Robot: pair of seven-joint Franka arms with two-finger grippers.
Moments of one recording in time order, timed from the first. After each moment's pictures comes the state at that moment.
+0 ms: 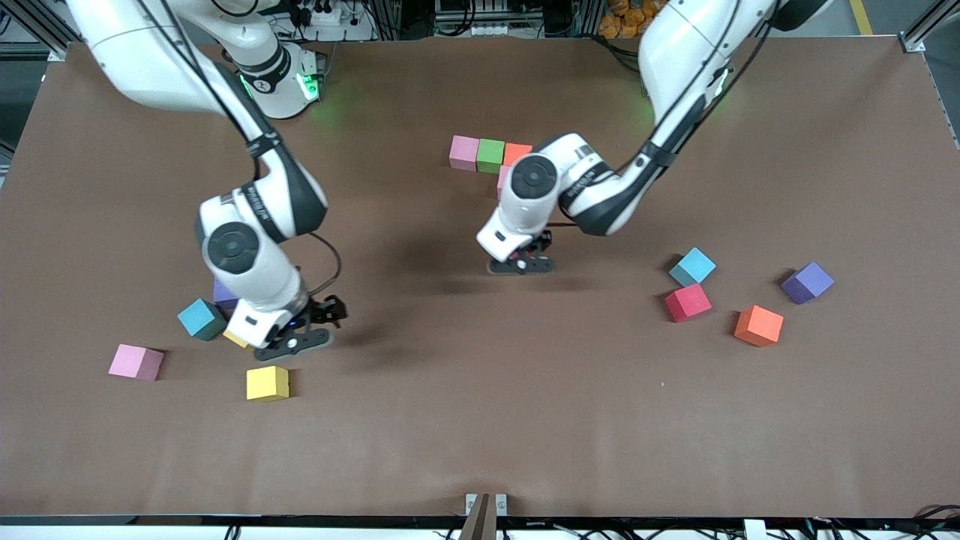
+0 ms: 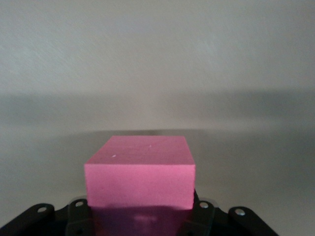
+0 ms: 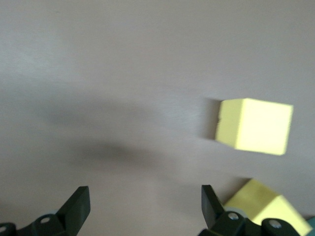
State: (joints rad) left arm -0.39 0.64 -0.45 -1.77 0.24 2.33 -0.92; right arm 0.08 0.53 0.22 -1.72 -0.26 2.32 0.07
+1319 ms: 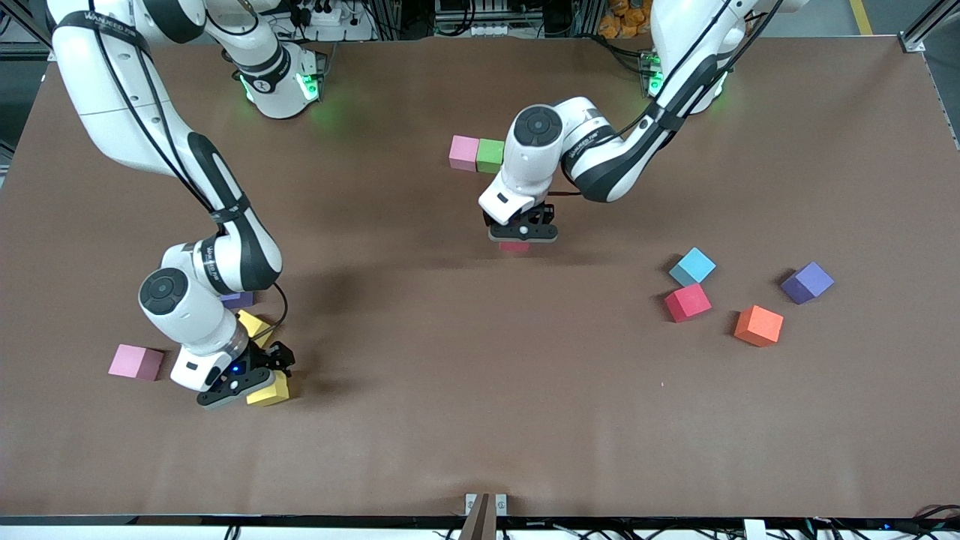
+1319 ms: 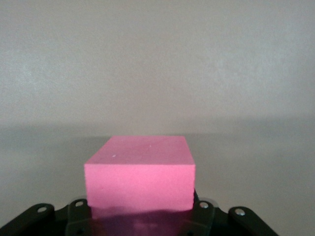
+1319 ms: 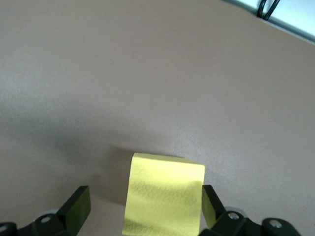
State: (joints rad) left arm -0.29 0.48 -0.56 -1.99 0.39 2.47 -1.08; right arm 0.02 0.72 0.10 -1.63 -0.12 2.63 -0.24
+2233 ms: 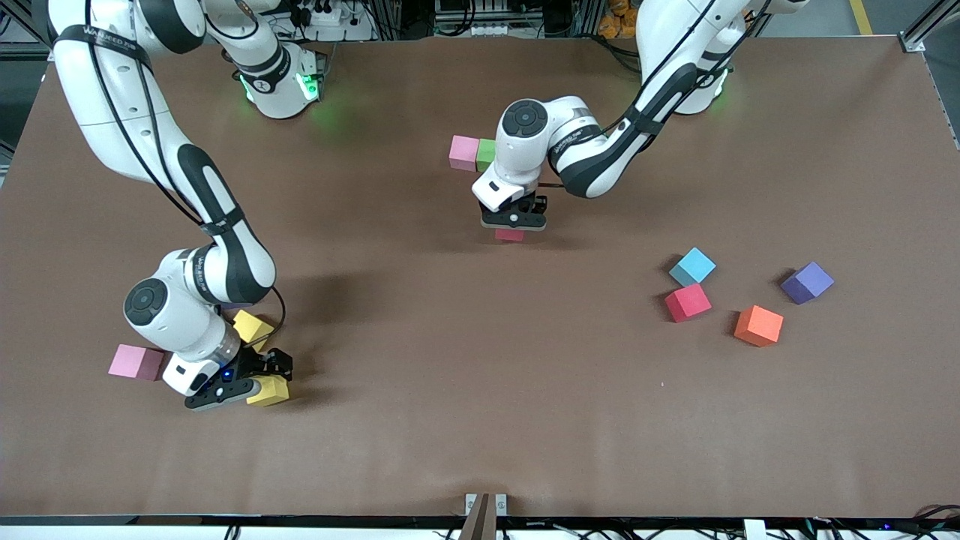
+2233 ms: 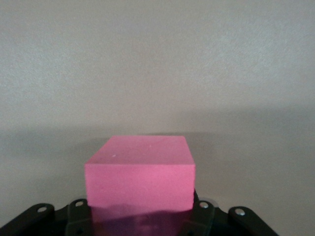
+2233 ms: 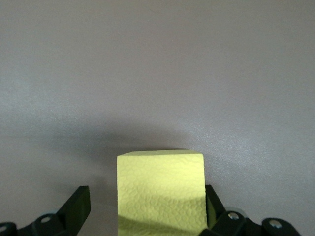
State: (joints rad) left arm -0.32 0.53 -0.57 -2.03 0.43 2.48 -1.09; right arm 0.01 0.76 0.10 -1.61 0.08 2.63 -0.26
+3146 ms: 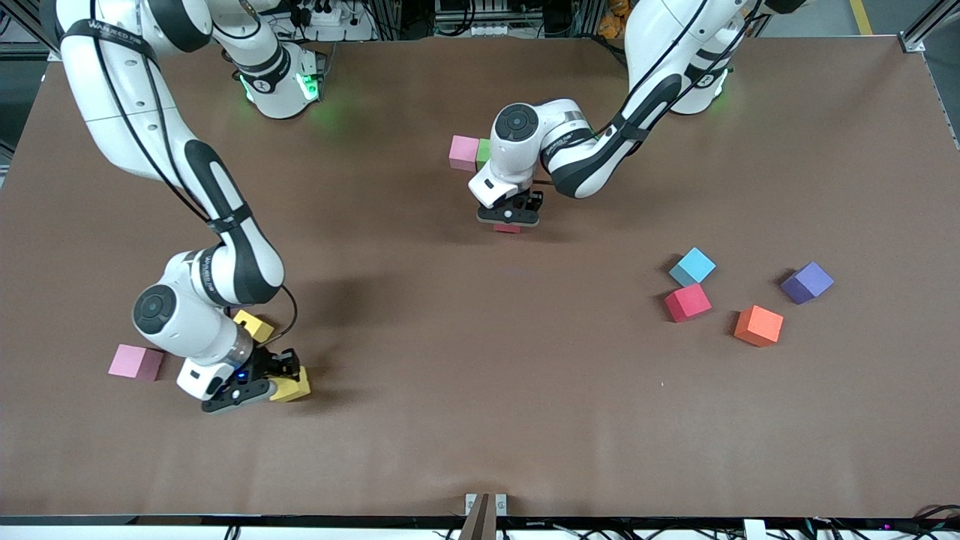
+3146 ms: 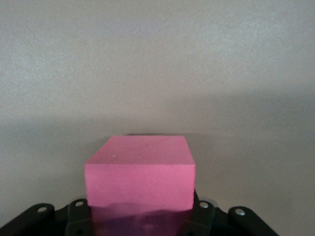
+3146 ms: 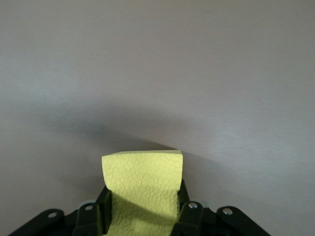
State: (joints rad) left arm -0.35 0.57 -0.57 -2.05 0.43 2.48 -1.09; right arm 0.06 0.76 0.11 -1.55 0.09 2.47 -0.26
